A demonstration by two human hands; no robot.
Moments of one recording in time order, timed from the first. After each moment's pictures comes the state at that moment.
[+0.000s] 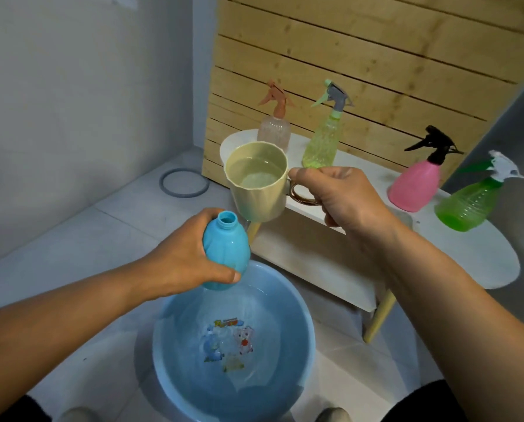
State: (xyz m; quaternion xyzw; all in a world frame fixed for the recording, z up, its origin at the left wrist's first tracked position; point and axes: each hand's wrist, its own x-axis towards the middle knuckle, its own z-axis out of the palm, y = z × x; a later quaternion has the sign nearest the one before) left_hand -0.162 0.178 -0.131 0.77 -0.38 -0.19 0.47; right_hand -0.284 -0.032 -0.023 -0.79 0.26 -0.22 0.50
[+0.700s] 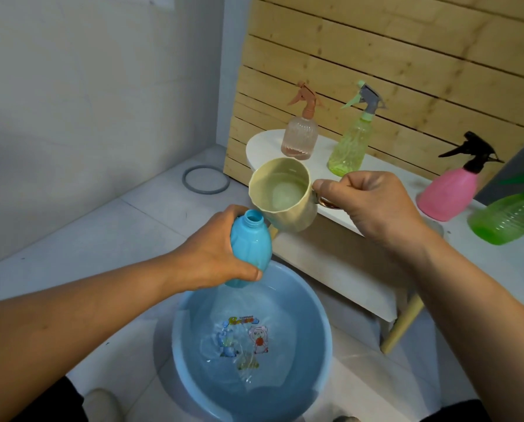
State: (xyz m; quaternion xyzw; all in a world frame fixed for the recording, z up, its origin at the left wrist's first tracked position) left_hand -0.163 0.182 -0.128 0.79 -0.38 -0.18 0.45; right_hand -0.283 -0.026 -0.030 -0.84 0.19 -0.24 0.44
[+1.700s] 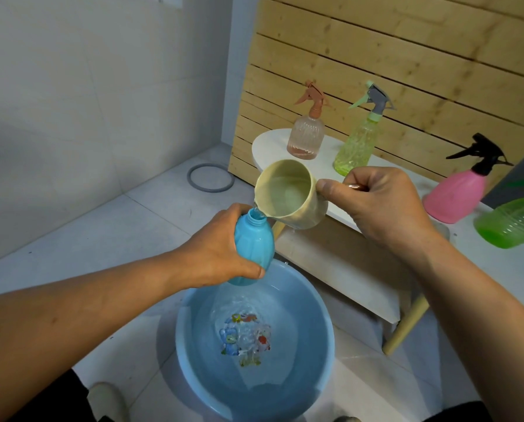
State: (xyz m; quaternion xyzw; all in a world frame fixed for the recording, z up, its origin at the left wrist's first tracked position) left_hand -0.161 0.184 -0.131 0.80 -0.38 -0.17 0.43; right_hand -0.289 -0.015 -0.021 -0.88 0.19 -0.26 0.35
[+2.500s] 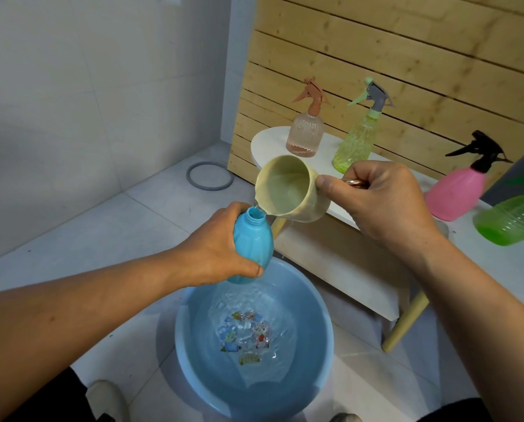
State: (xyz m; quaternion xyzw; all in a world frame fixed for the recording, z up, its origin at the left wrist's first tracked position) left_hand -0.162 0.184 -0.131 0.80 -0.38 -0.17 0.43; right_hand -0.292 -0.016 -0.023 -0.89 0.19 -0.28 0.31
